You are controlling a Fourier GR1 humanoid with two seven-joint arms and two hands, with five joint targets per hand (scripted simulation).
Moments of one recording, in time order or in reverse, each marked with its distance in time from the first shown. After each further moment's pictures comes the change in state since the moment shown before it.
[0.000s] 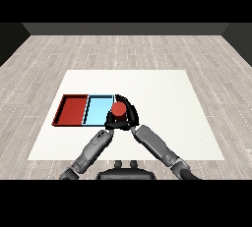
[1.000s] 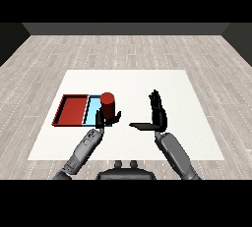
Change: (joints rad) left arm 0.046 0.100 0.085 -0.057 -0.060 0.023 0.053; right arm 0.298 -0.174 -0.196 -0.411 0.049 0.080 0.034
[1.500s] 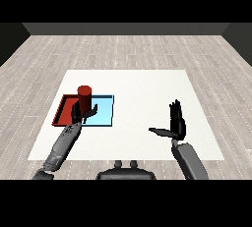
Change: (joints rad) left arm -0.016 0.251 0.172 0.073 -0.019 -0.065 0.049; right arm 0.238 -0.128 -0.153 -0.028 -0.064 0.093 -0.074
